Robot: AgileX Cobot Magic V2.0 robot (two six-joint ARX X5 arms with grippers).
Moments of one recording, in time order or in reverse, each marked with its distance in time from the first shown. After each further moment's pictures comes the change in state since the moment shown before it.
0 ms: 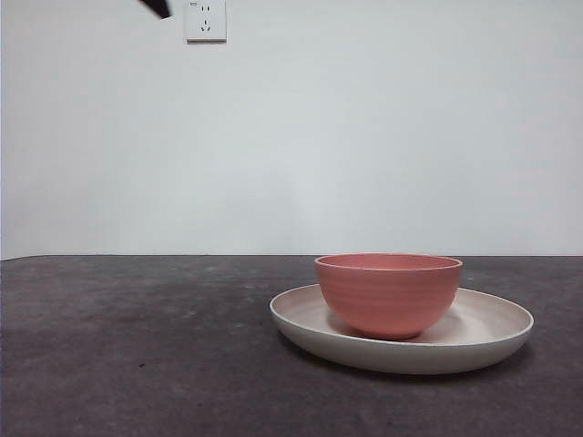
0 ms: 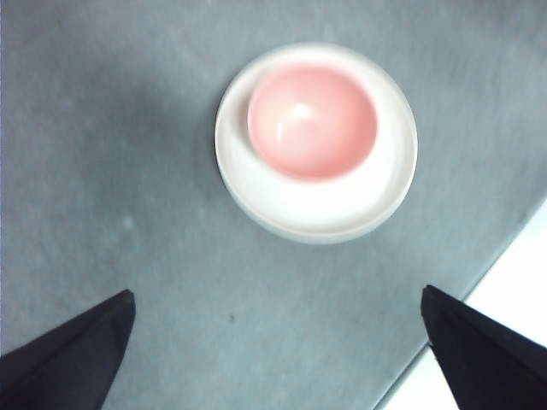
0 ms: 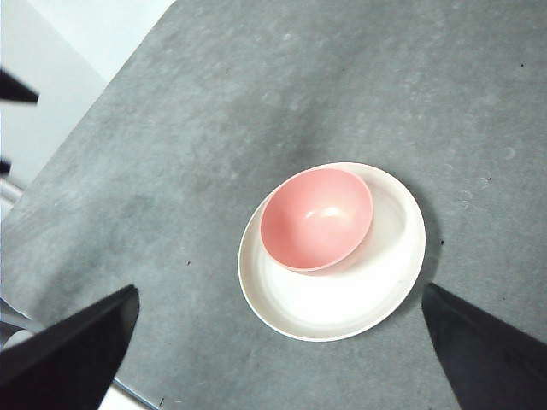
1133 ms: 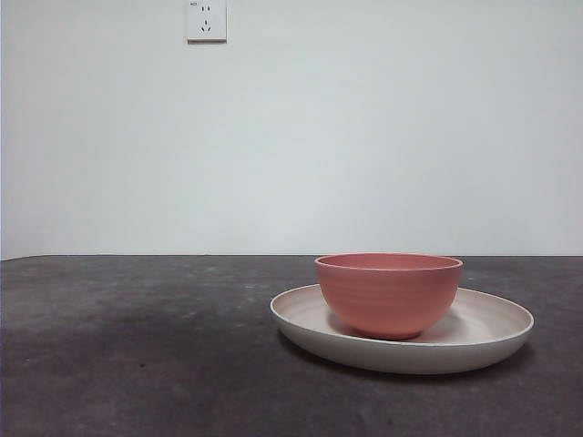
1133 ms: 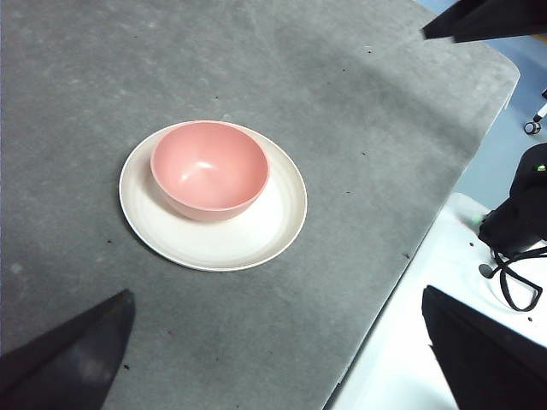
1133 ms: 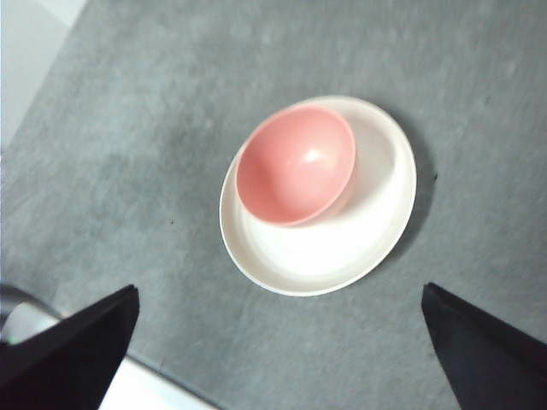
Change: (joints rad) left arm 0.003 -0.600 -0.627 0.439 0.203 -0.115; right arm 0.000 0.169 0.002 -0.058 0.003 -0.005
